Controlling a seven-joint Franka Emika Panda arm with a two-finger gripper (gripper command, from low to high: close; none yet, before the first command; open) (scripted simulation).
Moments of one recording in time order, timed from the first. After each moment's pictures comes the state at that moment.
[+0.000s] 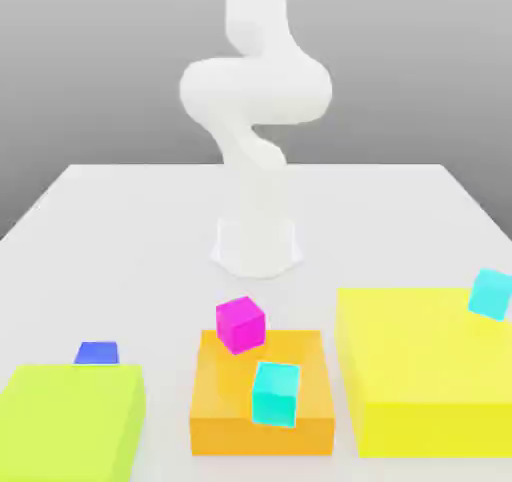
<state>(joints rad) 0.01 -0.71 -0.06 -2.34 0.01 2.35 0.73</state>
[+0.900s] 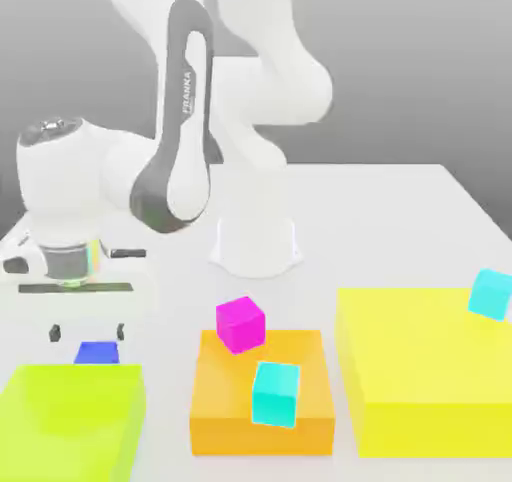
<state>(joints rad) -0.18 0.22 -0.36 -2.70 0.31 2.90 -0.08</state>
